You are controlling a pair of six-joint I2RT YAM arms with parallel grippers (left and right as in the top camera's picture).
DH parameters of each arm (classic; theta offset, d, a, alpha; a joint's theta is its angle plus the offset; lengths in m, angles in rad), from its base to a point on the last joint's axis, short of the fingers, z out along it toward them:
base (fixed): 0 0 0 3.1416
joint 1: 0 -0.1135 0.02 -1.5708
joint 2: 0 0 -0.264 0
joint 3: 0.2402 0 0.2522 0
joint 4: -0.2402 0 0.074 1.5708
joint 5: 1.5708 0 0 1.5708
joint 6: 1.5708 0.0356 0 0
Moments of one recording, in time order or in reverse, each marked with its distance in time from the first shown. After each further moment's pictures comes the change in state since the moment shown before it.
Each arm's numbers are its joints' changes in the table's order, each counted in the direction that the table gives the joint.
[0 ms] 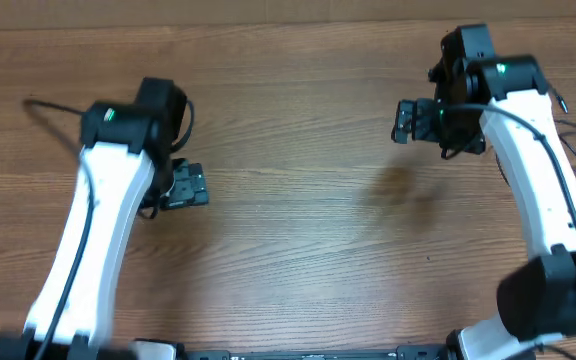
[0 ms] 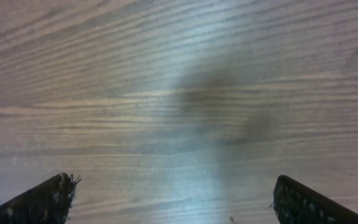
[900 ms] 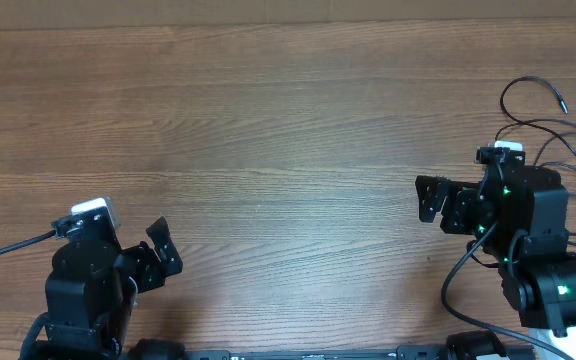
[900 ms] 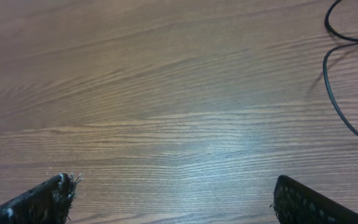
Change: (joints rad) left arm 0.000 0.872 -0.420 0.351 -0.029 0.034; right arm 0.000 0.883 -0.686 0.389 0.010 0.009
